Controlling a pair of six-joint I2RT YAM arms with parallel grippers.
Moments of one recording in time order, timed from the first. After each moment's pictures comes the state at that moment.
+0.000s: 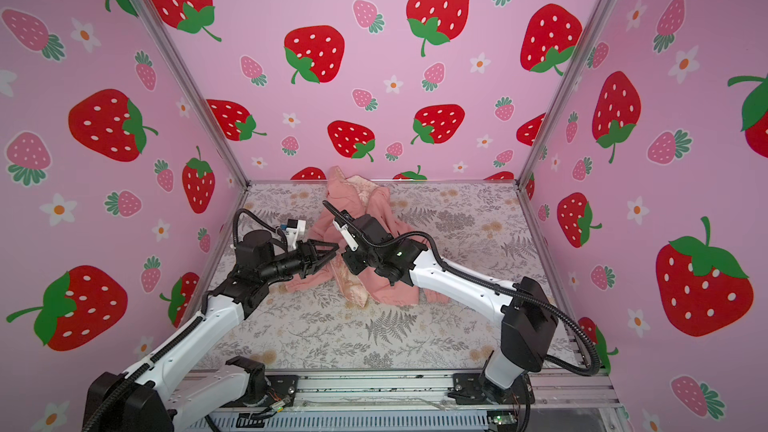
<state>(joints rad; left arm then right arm) -0.26 1.03 0.62 0.07 0.73 -1.05 1.05 1.61 1.37 -0.39 0.06 0.11</state>
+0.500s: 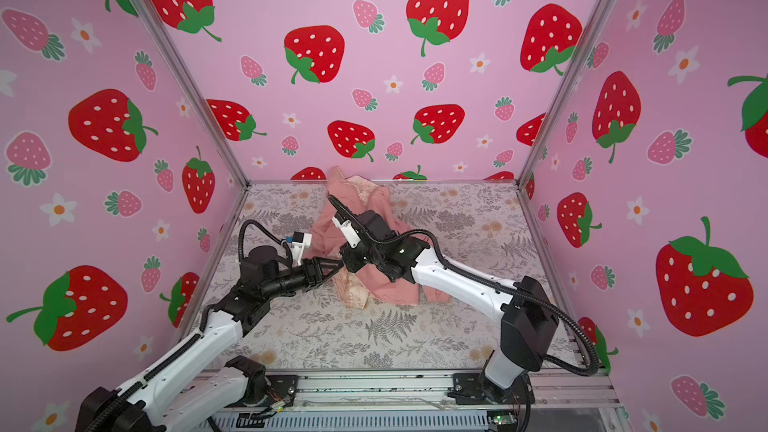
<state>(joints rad) -0.36 0.95 0.53 0.06 0.67 -0.91 1.03 1.61 1.36 -0.34 -0.07 0.16</state>
